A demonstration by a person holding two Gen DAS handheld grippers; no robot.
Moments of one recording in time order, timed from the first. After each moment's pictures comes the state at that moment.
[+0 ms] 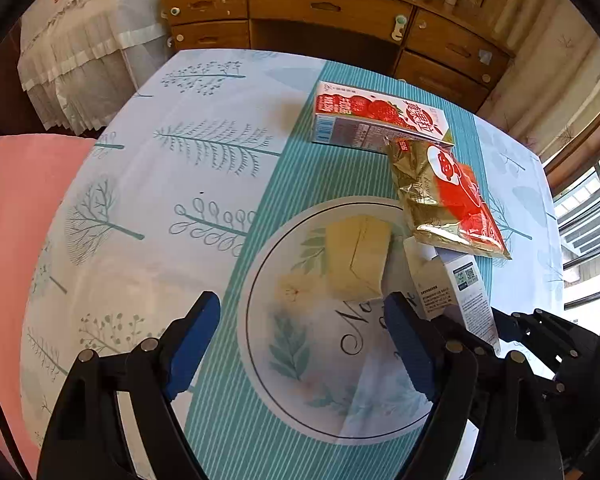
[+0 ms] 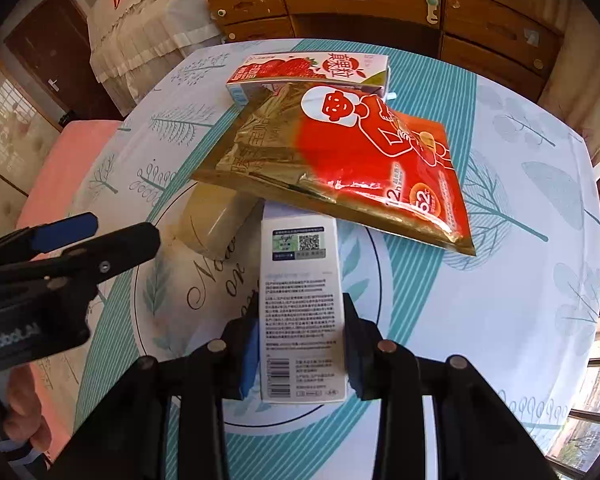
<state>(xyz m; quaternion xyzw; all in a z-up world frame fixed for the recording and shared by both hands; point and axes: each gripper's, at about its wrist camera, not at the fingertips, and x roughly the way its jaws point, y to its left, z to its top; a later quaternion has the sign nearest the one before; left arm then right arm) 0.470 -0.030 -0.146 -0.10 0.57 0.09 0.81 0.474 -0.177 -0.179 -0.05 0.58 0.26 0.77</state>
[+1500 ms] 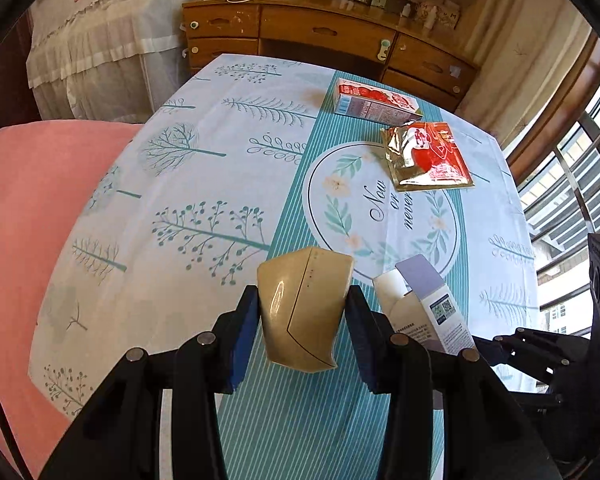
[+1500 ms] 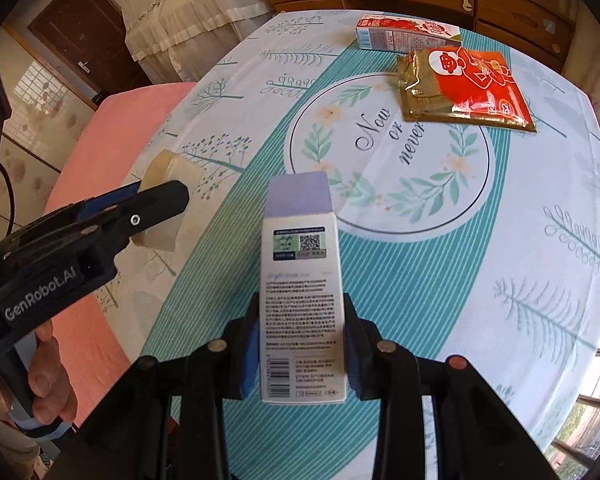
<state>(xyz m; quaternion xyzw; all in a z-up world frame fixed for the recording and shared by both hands) 0.289 0.006 -0.101 -0.11 0.52 0.06 0.85 0.306 -0.137 -0.136 -0.04 0.60 0.29 0.74</state>
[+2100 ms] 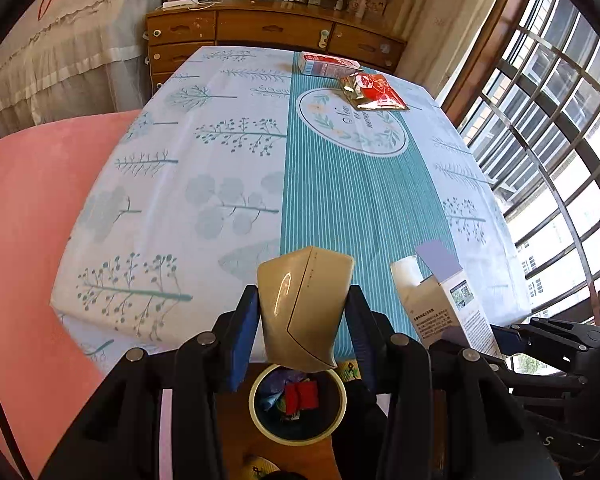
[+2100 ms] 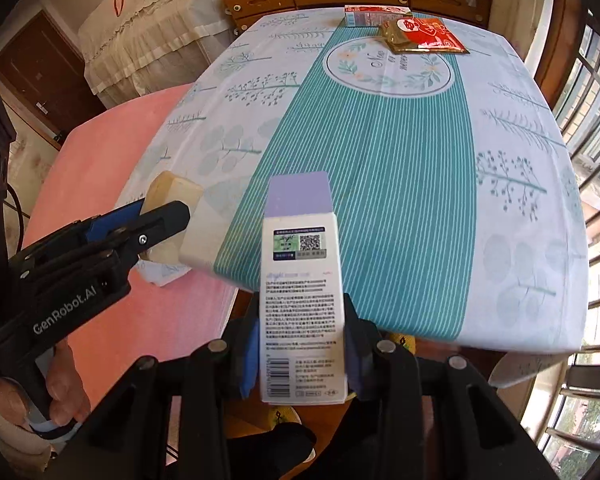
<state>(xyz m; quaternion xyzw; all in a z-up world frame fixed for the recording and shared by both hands) 0.099 0.060 -0.105 -0.08 0.51 -0.06 0.86 0.093 -0.096 -0.111 0.00 0.59 0.17 0.79</state>
